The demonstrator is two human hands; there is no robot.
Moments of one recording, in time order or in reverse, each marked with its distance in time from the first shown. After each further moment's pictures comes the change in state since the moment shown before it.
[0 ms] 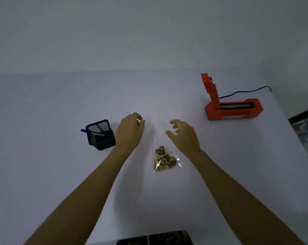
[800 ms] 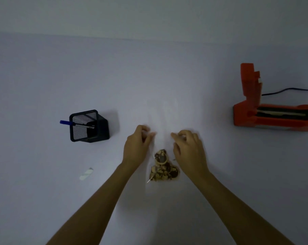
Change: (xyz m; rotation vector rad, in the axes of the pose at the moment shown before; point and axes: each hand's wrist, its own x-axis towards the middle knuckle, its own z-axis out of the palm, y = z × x) left_hand -0.013 -0.034 0.099 -0.223 -0.036 -0.308; right_hand 0.021 0.076 0.051 -0.298 -0.057 -0.331
